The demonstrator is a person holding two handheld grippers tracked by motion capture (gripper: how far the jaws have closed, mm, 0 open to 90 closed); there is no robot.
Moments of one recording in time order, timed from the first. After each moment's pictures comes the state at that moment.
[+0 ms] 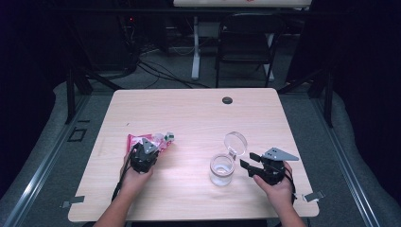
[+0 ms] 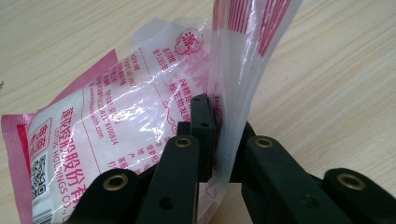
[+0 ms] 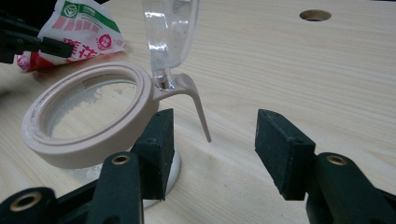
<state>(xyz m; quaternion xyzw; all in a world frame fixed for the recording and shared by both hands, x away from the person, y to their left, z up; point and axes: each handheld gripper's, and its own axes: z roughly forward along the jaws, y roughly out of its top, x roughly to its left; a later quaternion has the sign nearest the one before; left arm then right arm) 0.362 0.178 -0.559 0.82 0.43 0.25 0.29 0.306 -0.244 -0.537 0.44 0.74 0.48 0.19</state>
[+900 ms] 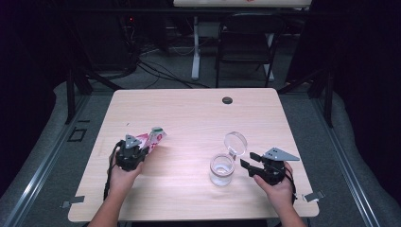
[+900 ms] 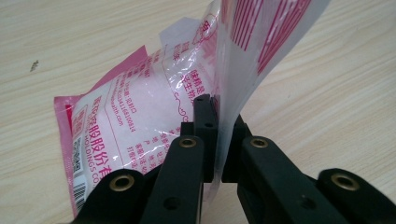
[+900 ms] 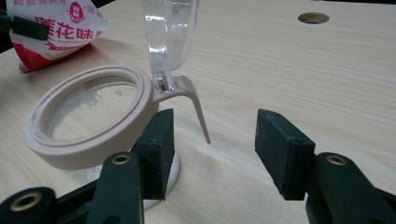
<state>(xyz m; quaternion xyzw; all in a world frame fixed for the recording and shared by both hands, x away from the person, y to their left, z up) 0.354 0.213 -0.532 0.78 0.48 0.22 0.34 0.305 -0.245 -0.537 0.44 0.74 0.48 0.19</state>
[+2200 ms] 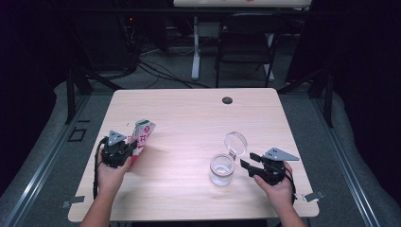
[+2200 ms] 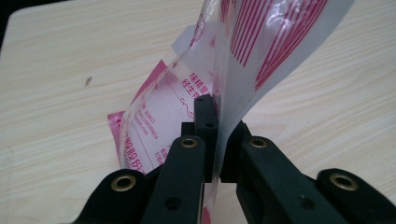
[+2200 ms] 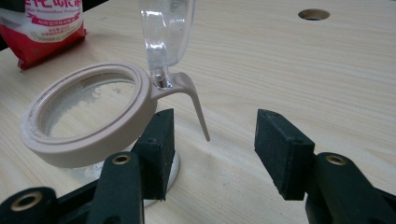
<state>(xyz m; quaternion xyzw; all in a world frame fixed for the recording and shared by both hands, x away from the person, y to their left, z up) 0.351 0.242 -0.506 0.74 0.50 0.25 0.37 0.306 -0.245 -0.538 0.44 0.74 0.48 0.19</state>
